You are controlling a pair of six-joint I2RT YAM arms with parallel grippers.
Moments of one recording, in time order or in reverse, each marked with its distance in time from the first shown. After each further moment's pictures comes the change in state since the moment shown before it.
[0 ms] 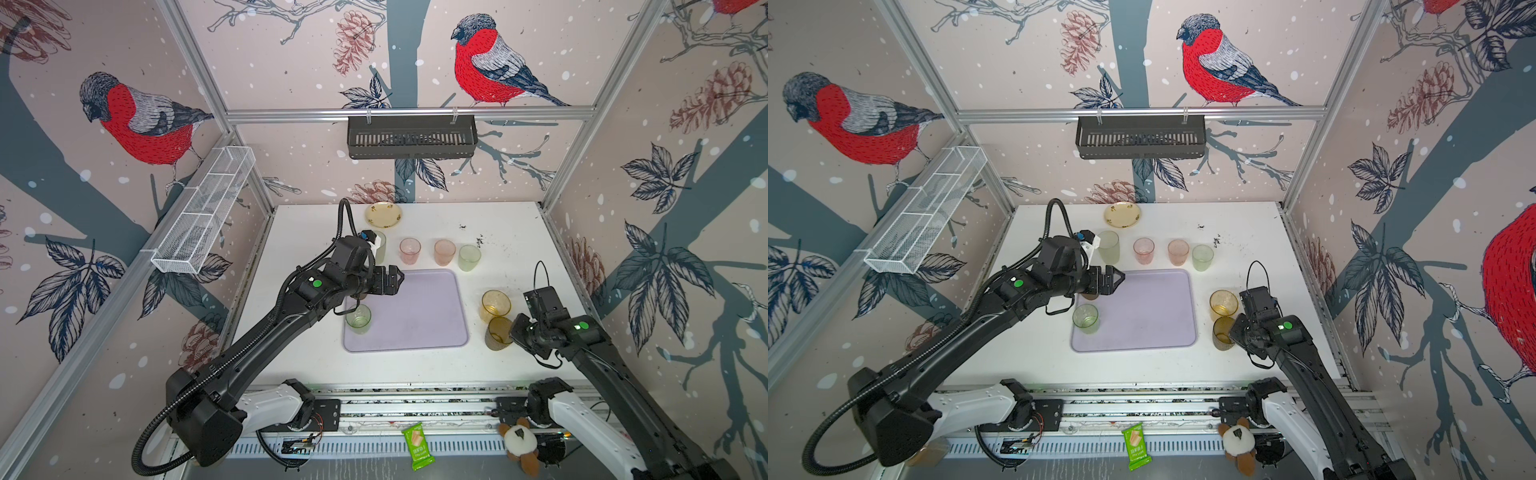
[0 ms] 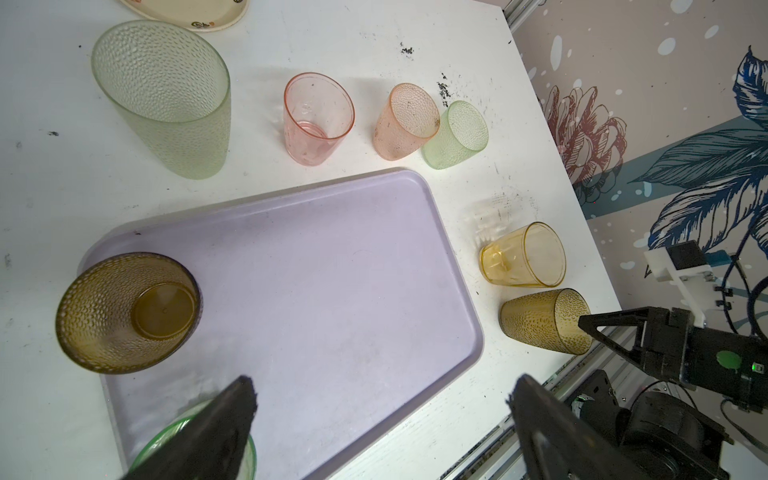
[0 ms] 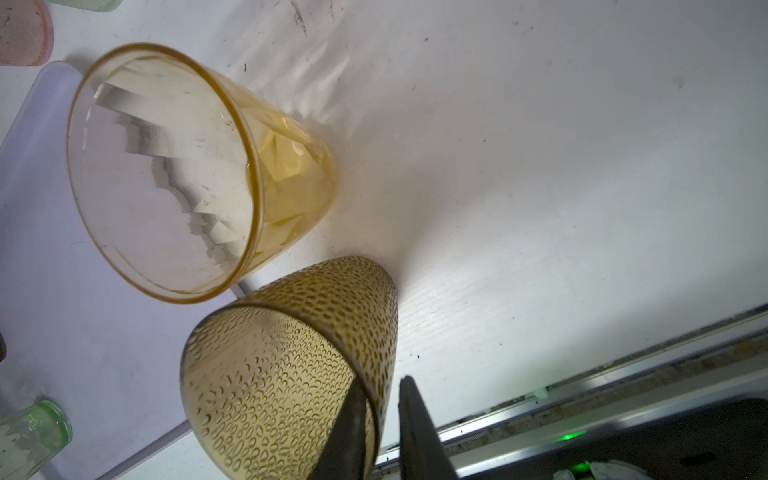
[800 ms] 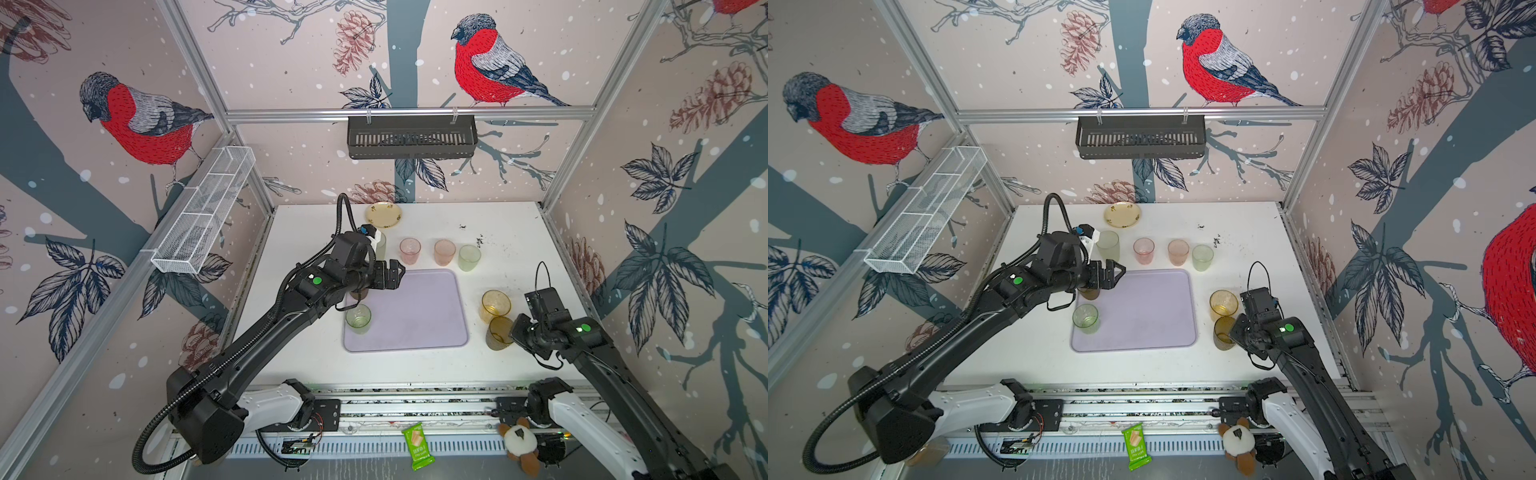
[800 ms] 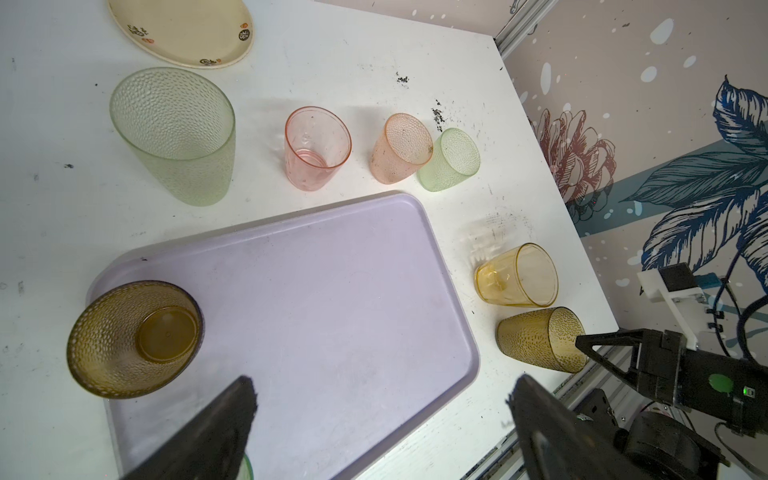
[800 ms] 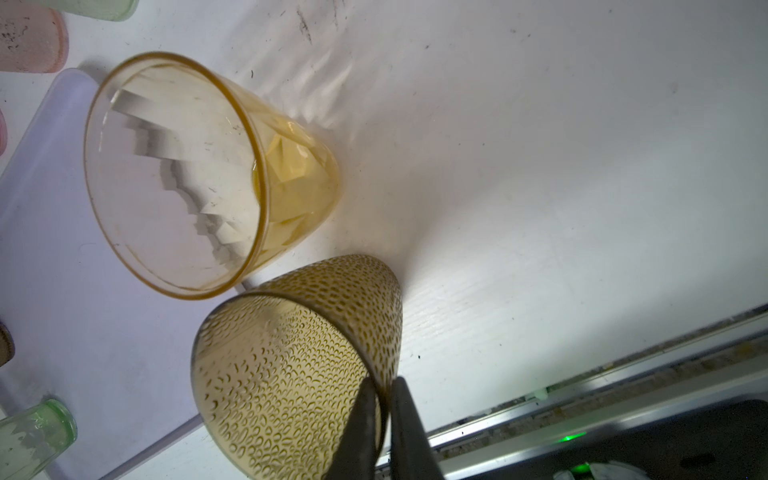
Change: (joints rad) left arm 0.000 0.015 0.041 0.019 -0.028 -0.003; right arm 0.004 -0.025 0.000 -0.005 0.005 0.009
